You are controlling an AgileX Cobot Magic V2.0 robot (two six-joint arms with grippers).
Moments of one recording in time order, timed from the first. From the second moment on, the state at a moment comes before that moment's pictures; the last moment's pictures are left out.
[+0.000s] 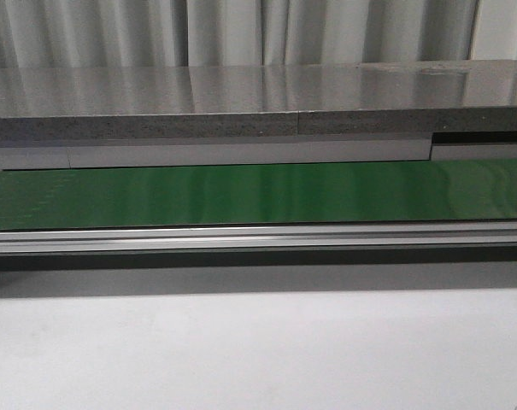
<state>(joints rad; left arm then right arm) -0.06 0.03 -0.06 0.10 0.20 -0.11 0.03 -0.01 0.03 0.10 0.11 -0.09</state>
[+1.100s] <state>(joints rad) -0.06 0.81 -0.78 0.07 0.84 -0.11 0.03 -0.01 0.03 0.10 0.11 -0.09</state>
